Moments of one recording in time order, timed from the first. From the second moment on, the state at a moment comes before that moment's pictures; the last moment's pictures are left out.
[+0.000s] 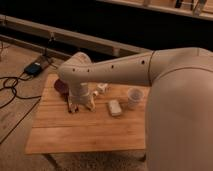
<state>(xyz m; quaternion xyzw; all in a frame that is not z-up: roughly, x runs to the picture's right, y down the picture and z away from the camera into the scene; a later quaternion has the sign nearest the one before) -0.107 0.104 0.703 -0.26 0.23 0.64 0.68</state>
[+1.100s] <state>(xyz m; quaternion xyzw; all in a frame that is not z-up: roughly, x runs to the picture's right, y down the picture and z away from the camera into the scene) -0.068 0.077 0.714 -0.24 0.24 0.66 0.67</state>
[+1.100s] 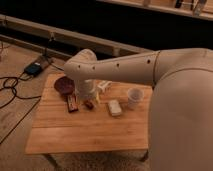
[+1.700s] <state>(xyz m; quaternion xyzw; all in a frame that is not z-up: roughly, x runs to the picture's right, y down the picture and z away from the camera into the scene) -0.045 0.011 0.767 -0.22 0.24 0.64 0.69</state>
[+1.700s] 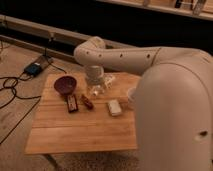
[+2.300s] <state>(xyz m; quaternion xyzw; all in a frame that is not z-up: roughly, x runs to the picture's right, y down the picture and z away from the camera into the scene) -0.126 0.000 0.813 -0.25 0.22 0.59 0.73</state>
